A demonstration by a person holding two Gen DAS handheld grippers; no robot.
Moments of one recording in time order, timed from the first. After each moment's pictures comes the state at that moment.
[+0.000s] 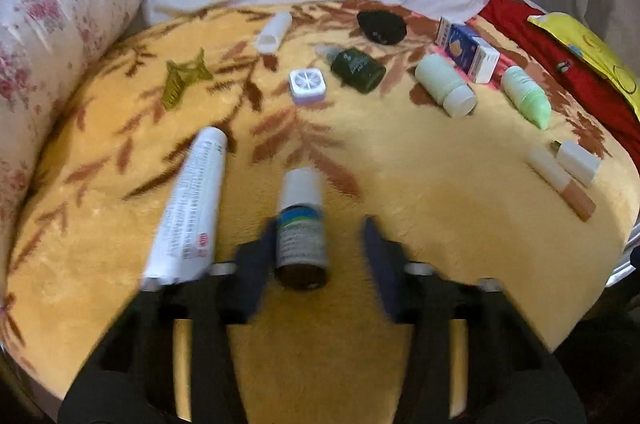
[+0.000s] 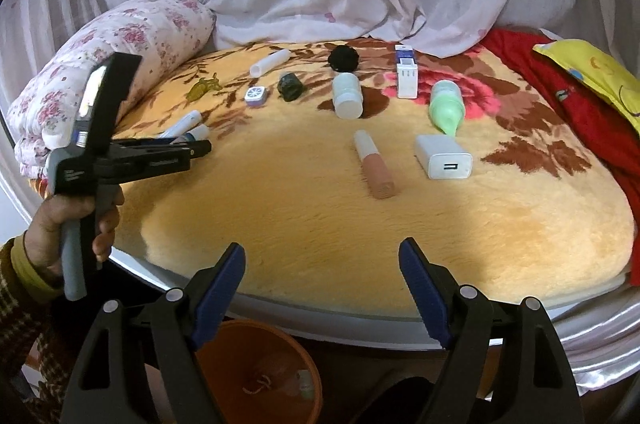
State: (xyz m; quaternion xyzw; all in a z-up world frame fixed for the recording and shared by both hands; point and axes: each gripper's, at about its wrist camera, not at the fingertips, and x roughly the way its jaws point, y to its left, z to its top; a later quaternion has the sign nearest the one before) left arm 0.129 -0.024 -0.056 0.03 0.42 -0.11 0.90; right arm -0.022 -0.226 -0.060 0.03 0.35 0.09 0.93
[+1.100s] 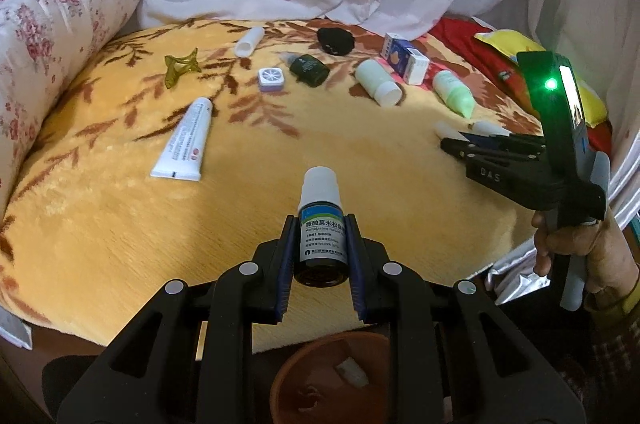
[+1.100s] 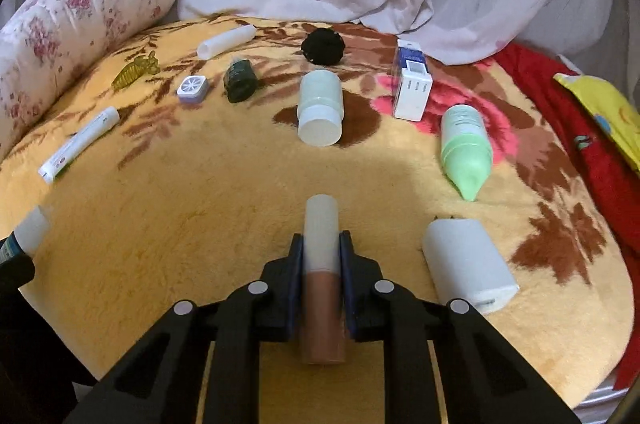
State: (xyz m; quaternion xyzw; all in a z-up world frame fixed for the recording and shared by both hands) left arm 0.032 -0.018 -0.035 0.00 0.38 -0.17 0.91; right arm 0.094 -0.207 -0.081 -0.05 0.37 0.04 0.93
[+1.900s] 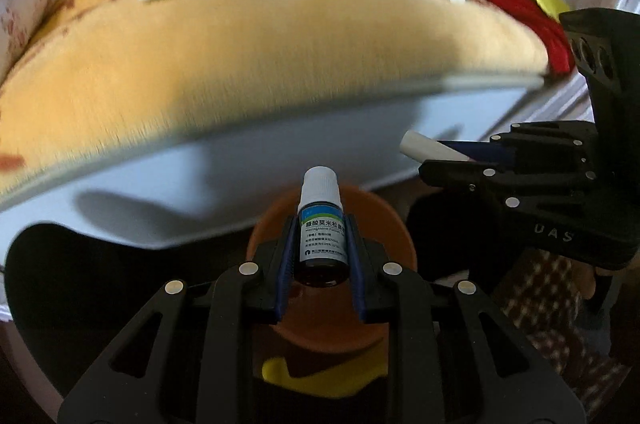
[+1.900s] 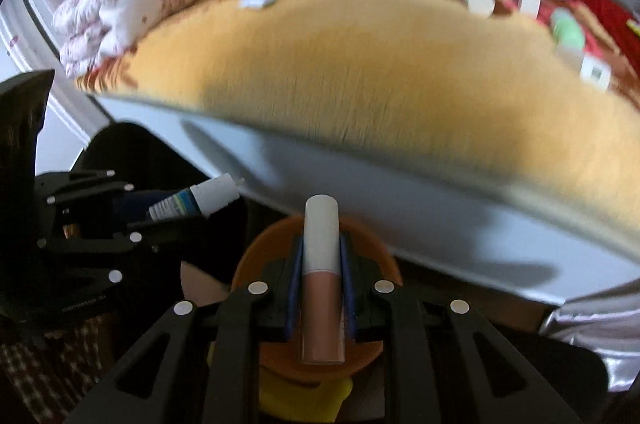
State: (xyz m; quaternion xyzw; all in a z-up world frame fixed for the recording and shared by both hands) left arm -0.070 -0.005 -0.088 0.03 0.52 -0.22 0.83; right arm -0.063 -0.136 -0.124 -0.02 0.50 0.22 0.84
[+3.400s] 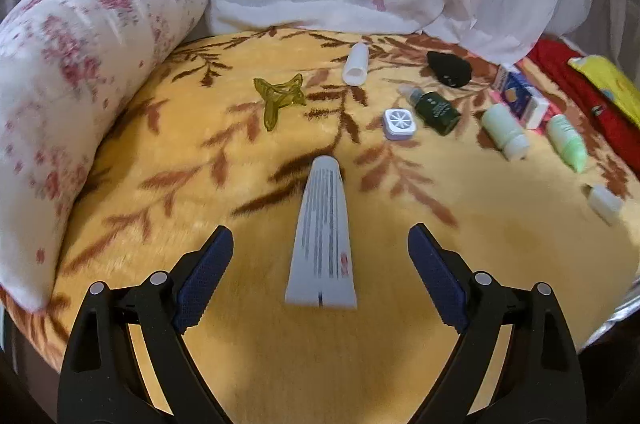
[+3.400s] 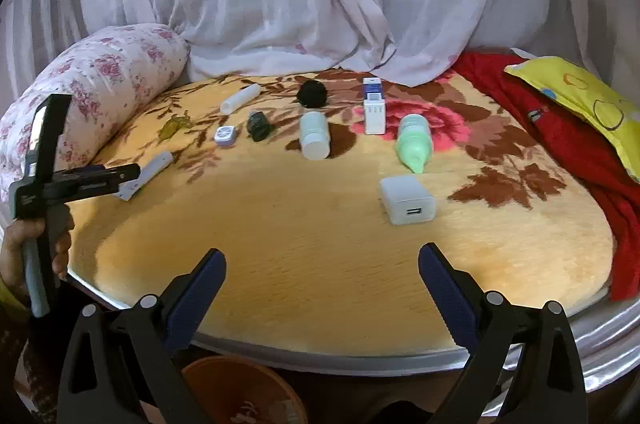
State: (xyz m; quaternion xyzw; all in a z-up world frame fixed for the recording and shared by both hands) left arm 0.132 0.039 -0.028 0.03 0.39 -0.03 0.92; right arm -0.007 -0.244 -0.045 0.04 0.31 0.04 0.95
